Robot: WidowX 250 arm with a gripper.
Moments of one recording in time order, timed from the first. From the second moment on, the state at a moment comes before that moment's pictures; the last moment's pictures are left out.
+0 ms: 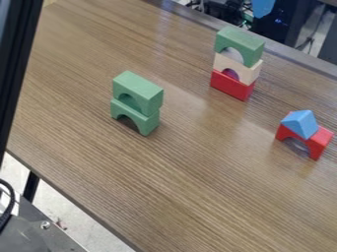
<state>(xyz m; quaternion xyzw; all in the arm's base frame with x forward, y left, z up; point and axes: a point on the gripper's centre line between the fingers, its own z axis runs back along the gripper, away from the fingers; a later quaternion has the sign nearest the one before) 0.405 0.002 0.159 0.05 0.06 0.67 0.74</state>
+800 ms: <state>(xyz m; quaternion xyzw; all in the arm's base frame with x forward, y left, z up) 0.402 0.002 0.135 0.01 0.12 0.72 0.68</state>
